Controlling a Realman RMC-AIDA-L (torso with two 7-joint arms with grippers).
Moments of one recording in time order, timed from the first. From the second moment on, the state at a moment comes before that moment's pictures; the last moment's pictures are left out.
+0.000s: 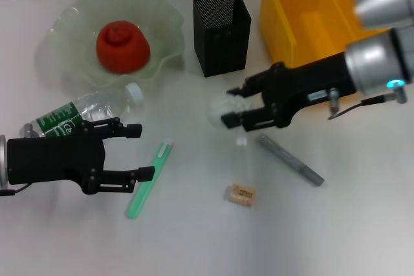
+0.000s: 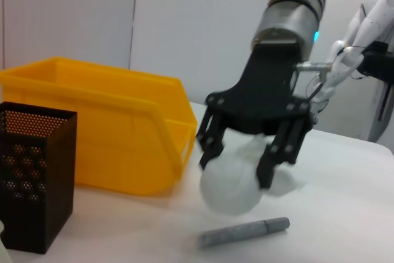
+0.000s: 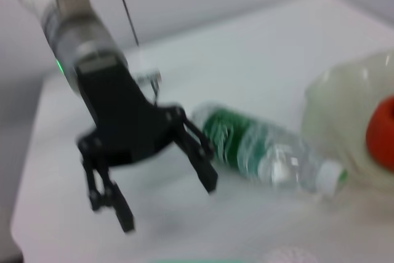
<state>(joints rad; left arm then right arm) -0.43 -1.96 0.92 0.50 1.84 1.63 -1.12 0.73 2.08 -1.03 -0.79 -2.07 -1.51 1.65</state>
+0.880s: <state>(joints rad) -0.44 -1.98 0.87 0.50 1.84 1.65 -1.11 0.42 2.08 -0.60 -0.54 -1.53 -1.49 1.12</state>
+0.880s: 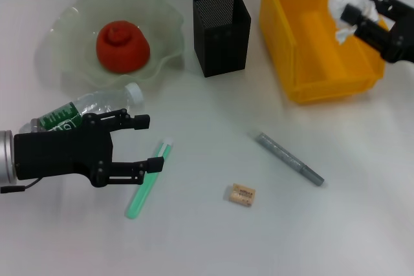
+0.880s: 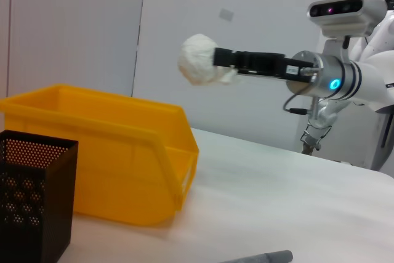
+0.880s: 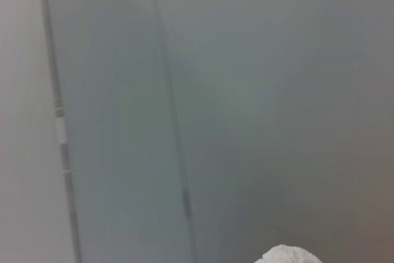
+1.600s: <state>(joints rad) -0.44 -1.99 0.87 0.50 1.84 1.67 -1.12 0.51 2.08 -0.59 -0.52 -1.53 -1.24 1.08</state>
